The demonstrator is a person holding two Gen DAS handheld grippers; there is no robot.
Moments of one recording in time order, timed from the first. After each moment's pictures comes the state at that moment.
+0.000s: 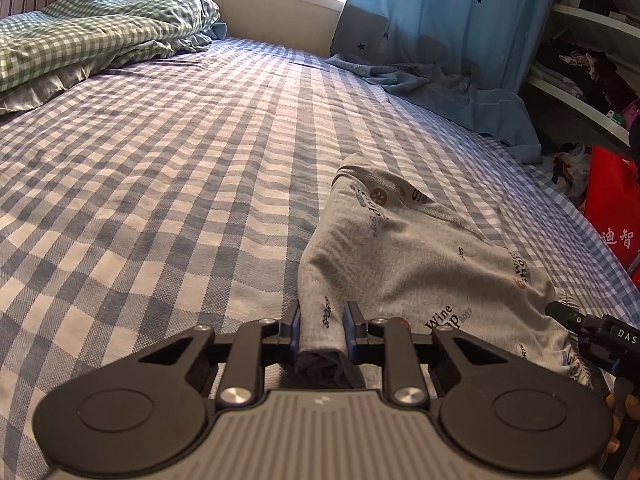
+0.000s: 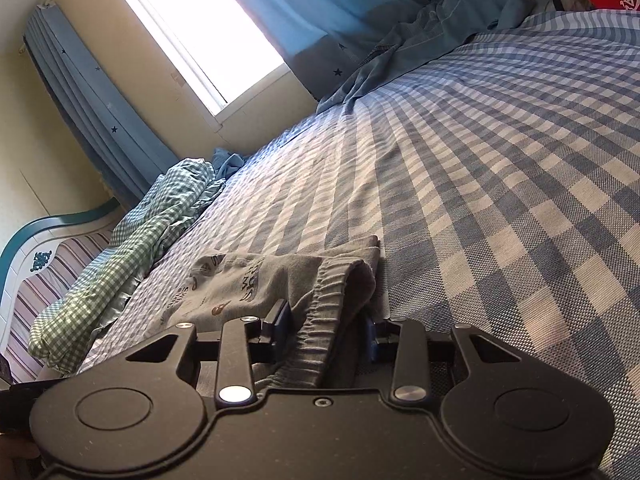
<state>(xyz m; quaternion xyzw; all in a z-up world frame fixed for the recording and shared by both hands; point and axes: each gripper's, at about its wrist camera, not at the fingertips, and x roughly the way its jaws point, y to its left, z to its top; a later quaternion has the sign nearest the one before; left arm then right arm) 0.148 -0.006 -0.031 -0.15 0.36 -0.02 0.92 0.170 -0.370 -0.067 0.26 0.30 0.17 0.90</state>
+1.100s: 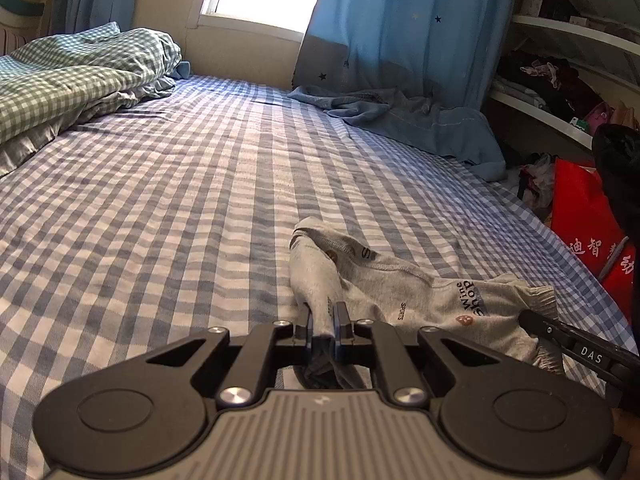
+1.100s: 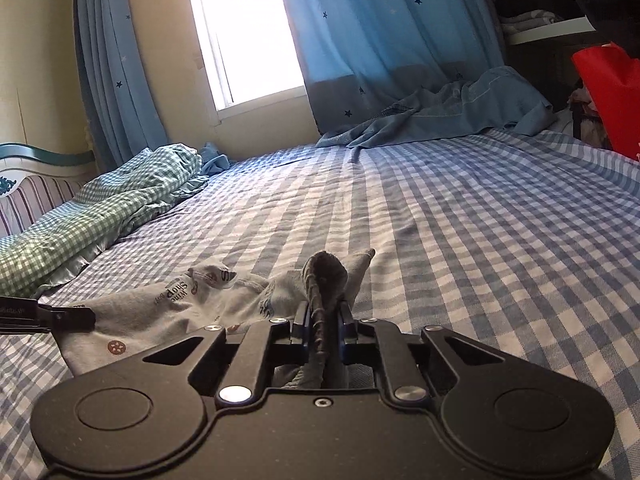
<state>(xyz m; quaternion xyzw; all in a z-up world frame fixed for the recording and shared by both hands) 0.158 -0.010 0.023 -0.12 0.32 -0.07 0.94 0.153 -0.309 -0.006 0.09 0.25 0.12 0.96</state>
